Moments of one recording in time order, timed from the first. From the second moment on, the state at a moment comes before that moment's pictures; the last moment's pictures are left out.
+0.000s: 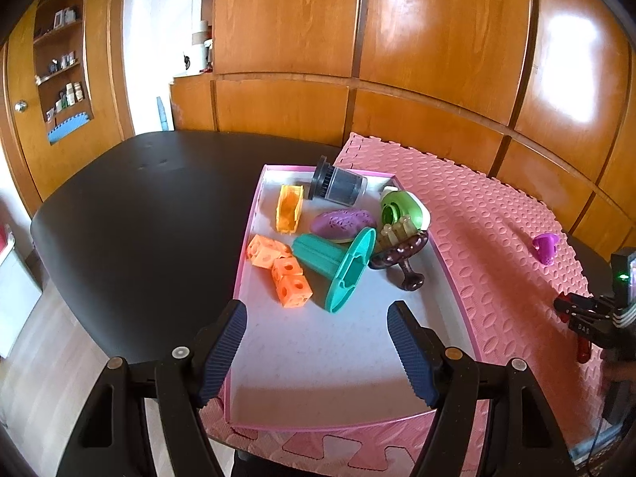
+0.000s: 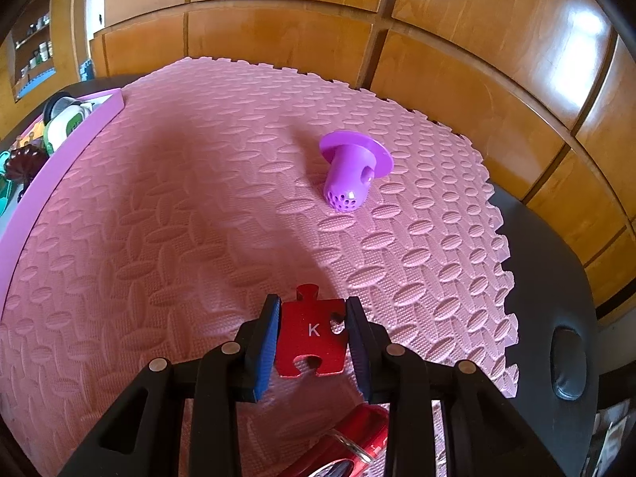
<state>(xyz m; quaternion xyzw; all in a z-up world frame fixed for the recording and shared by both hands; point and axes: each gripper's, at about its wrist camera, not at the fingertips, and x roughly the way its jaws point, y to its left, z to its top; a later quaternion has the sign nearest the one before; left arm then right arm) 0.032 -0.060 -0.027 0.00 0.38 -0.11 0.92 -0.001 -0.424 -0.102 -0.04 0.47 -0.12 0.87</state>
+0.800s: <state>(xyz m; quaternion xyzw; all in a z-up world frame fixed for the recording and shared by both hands) 0.034 -0.044 -0.029 -0.02 0.38 -0.11 0.92 0.007 -0.324 -0.035 0.05 0.42 0.02 0.91</state>
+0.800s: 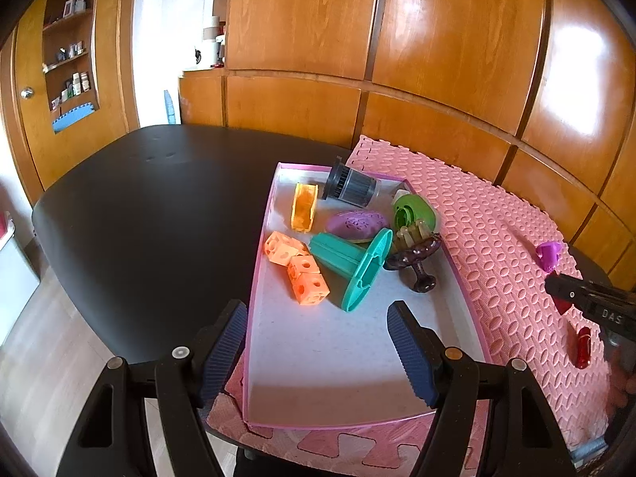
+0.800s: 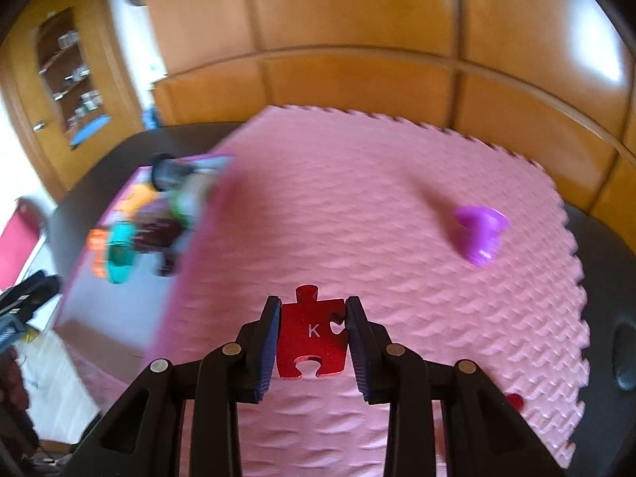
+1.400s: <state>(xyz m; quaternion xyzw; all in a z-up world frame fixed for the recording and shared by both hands) 0.034 -0.023 -0.031 -0.04 0.38 -0.09 0.92 0.031 -0.210 -0.032 -0.01 0.41 0.13 0.90</state>
